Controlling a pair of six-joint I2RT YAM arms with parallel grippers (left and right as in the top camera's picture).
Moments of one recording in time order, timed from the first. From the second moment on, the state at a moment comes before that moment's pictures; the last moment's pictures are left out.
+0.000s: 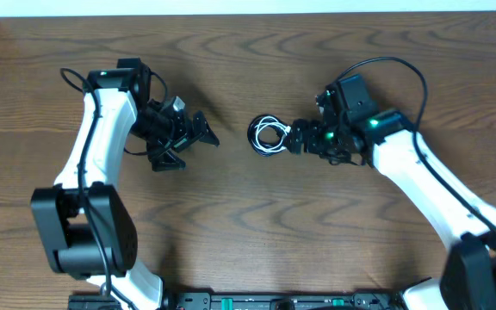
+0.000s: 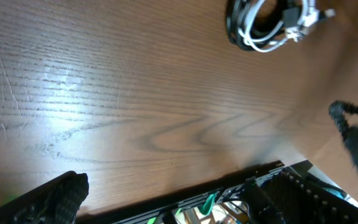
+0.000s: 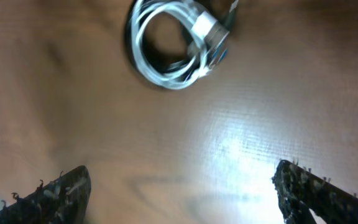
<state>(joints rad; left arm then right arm) 0.03 1.81 1.46 -1.35 0.59 -0.24 0.41 1.63 1.19 -0.67 -0.34 0.59</state>
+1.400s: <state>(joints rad) -0.11 1.87 1.46 -1.23 0.37 -0.30 0.55 1.99 1.21 -0.32 -0.16 1.12</state>
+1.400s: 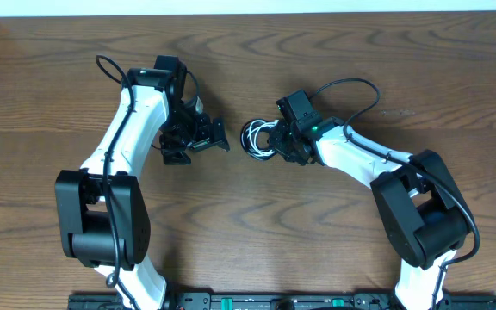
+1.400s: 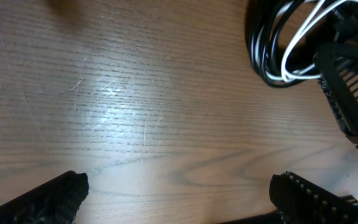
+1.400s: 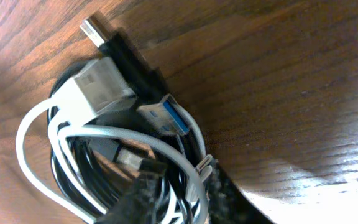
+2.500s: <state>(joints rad) -0.12 1.87 1.46 -1.22 0.59 -0.36 0.32 1.78 1.21 -0.38 -0.72 0.78</state>
